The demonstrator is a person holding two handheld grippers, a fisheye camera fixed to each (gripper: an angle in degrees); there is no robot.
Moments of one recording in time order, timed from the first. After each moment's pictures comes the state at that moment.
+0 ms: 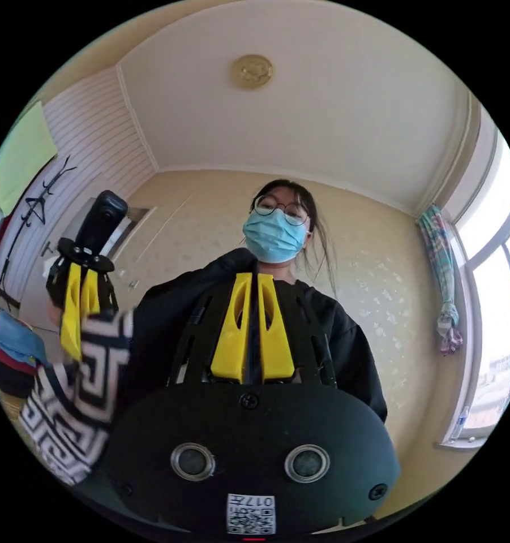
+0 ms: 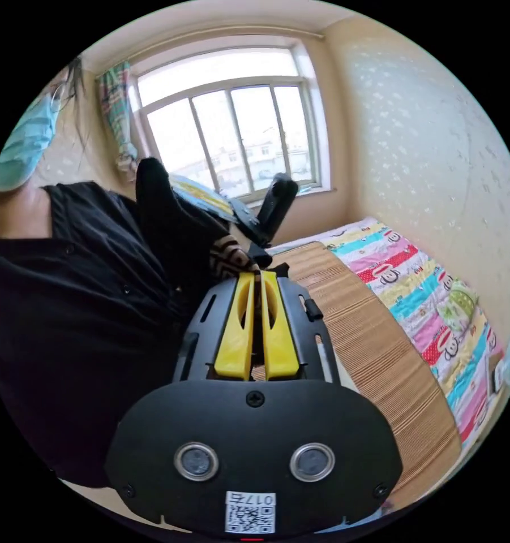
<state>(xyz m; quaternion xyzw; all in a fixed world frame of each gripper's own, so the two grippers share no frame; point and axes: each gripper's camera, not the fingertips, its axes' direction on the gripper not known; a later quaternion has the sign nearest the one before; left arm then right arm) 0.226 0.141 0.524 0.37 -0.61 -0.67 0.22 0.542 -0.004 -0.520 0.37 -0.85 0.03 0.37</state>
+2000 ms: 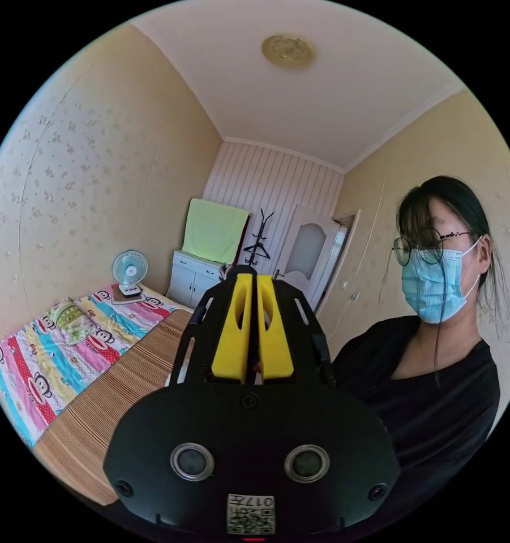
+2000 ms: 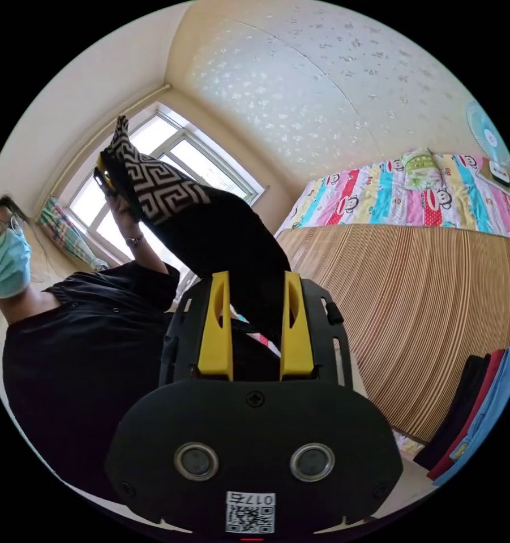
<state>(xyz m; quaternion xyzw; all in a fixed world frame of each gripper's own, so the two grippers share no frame) 0.231 0.551 0.545 -0.20 -0.63 -0.74 -0.14 0.478 0.036 -0.392 0.15 -0.92 0.20 0.30</state>
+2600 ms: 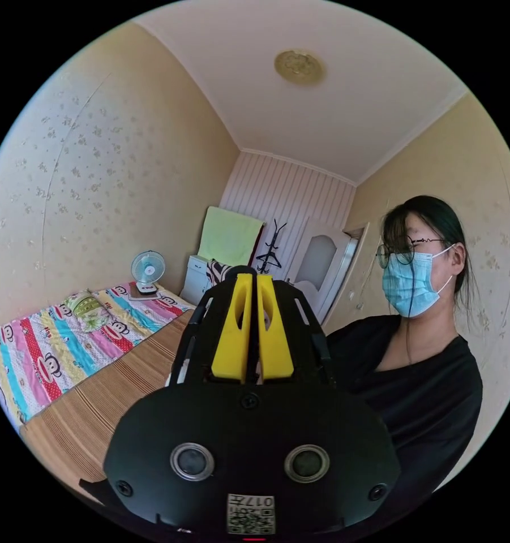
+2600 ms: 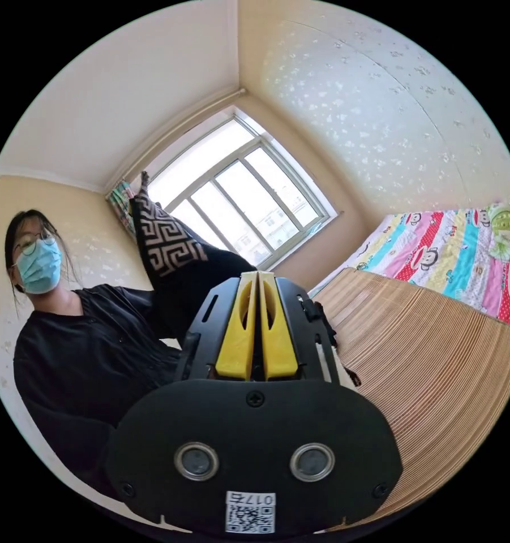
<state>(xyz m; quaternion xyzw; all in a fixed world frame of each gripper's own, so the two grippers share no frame) 0.108 0.481 0.529 -0.21 -0.65 -0.70 -0.19 0.534 -0.051 -0.339 0.31 -0.93 0.16 0.13</state>
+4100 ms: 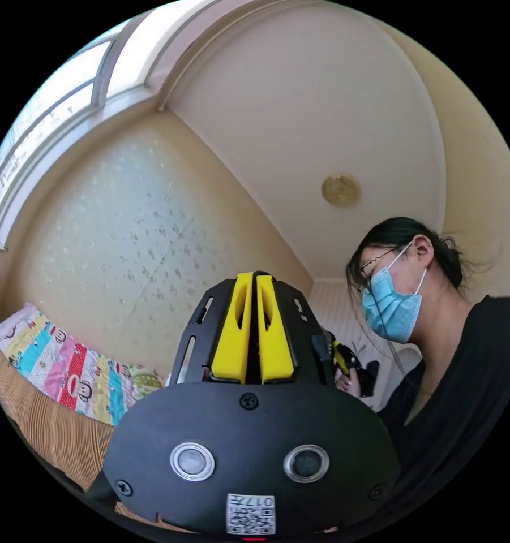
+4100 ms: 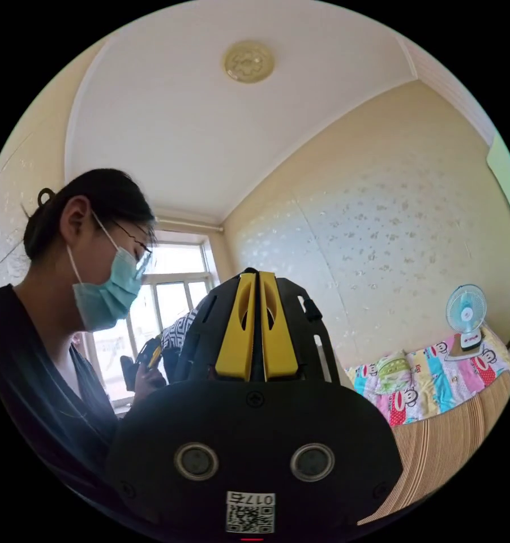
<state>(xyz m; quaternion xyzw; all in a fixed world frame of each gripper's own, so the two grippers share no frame) -0.205 0.282 0.464 -0.43 -0.81 -0.32 -0.25 0.925 0.211 -0.257 0.42 -0.66 0.55 0.29</state>
